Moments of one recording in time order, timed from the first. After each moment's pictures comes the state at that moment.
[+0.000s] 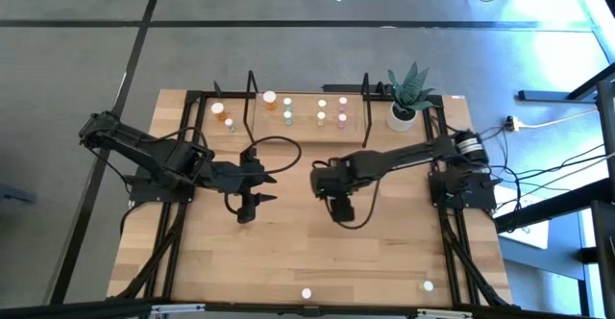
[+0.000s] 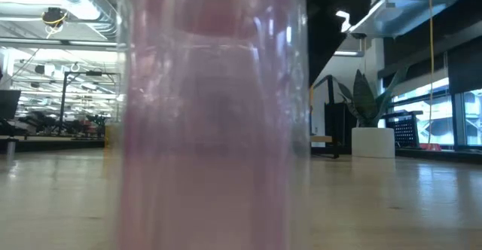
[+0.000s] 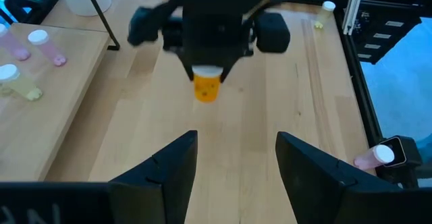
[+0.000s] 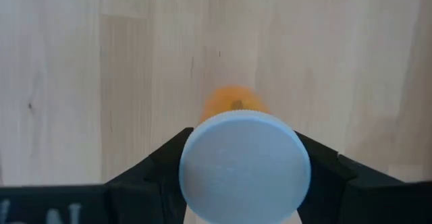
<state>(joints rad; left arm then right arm) -0.35 1.20 1.18 -0.65 -0.32 -0.36 0.15 1.87 1.51 -0.96 0.02 0.06</state>
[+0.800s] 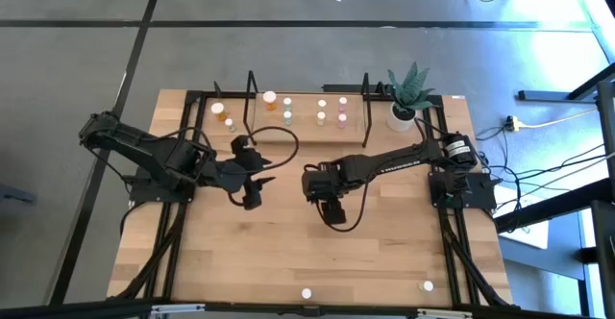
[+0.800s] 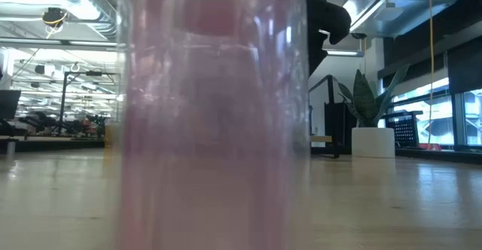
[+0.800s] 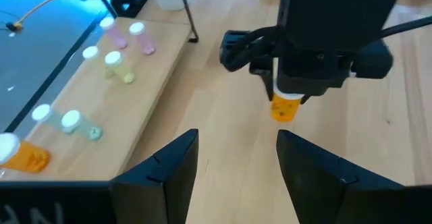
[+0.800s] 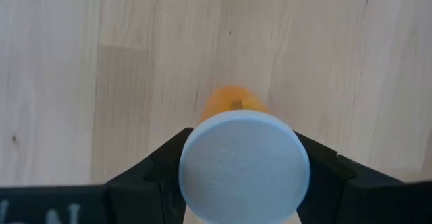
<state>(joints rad) -0.34 1.20 1.18 -0.76 -0.56 -0.40 0.14 1.95 1.53 -0.85 0.00 0.02</state>
